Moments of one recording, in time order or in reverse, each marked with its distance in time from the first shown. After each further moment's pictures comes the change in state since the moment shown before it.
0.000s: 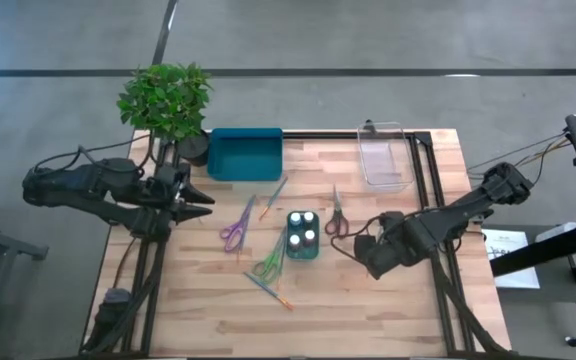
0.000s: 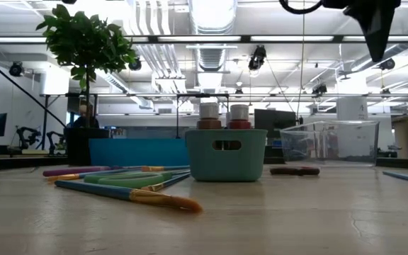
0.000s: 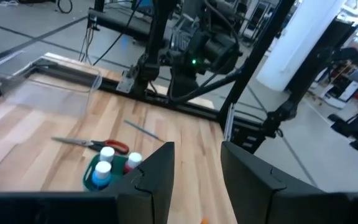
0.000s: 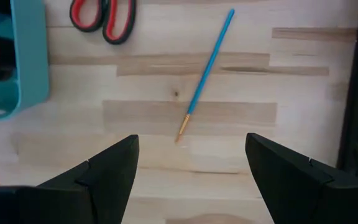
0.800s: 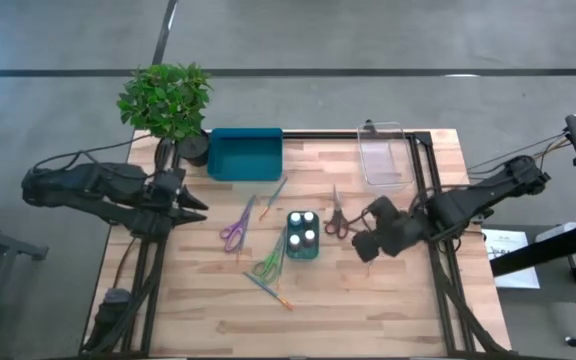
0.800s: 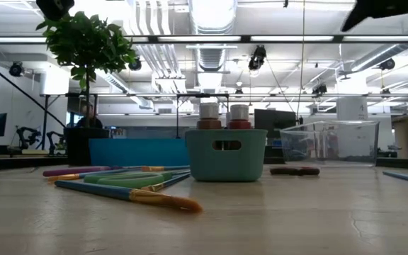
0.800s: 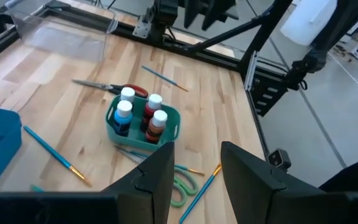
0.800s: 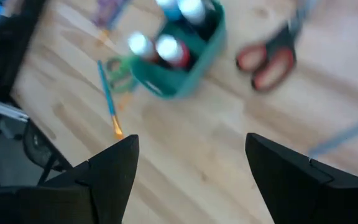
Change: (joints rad) left arm 0.000 -0.028 0.000 -0.253 0.004 -0.005; right arm -0.074 -0.197 -0.024 0.332 0.140 -0.593
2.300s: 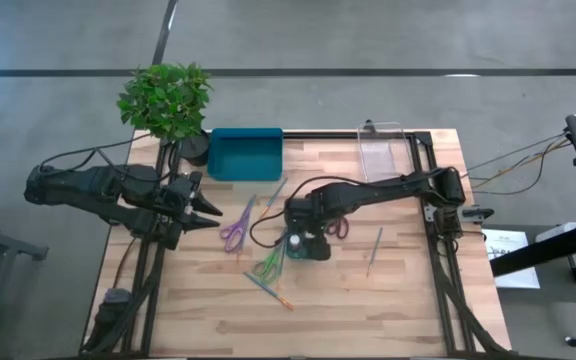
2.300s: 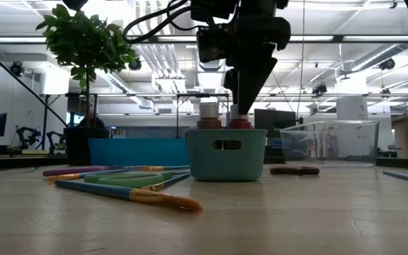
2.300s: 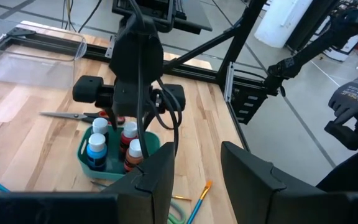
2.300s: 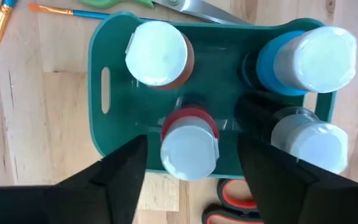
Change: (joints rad) left arm 0.000 0.113 0.000 0.188 0.079 0.079; right arm -0.382 0.679 0.350 0.059 -0.373 -1.405
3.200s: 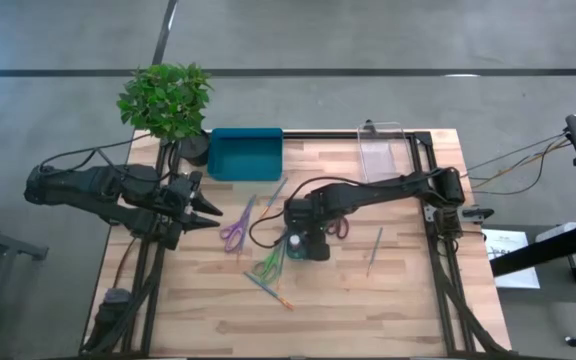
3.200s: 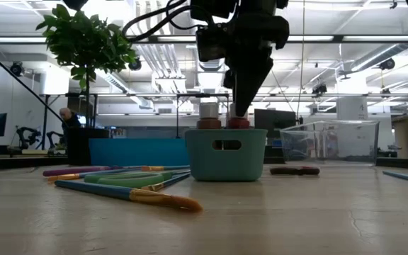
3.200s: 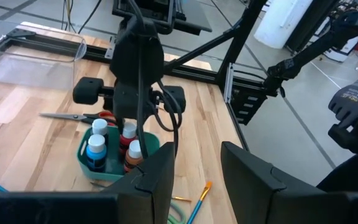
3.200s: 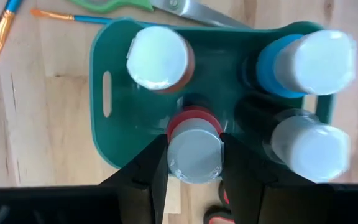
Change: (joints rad) left arm 0.000 0.000 0.000 0.004 0.000 0.000; right arm 0.002 0.006 0.000 0.009 -0.004 0.011
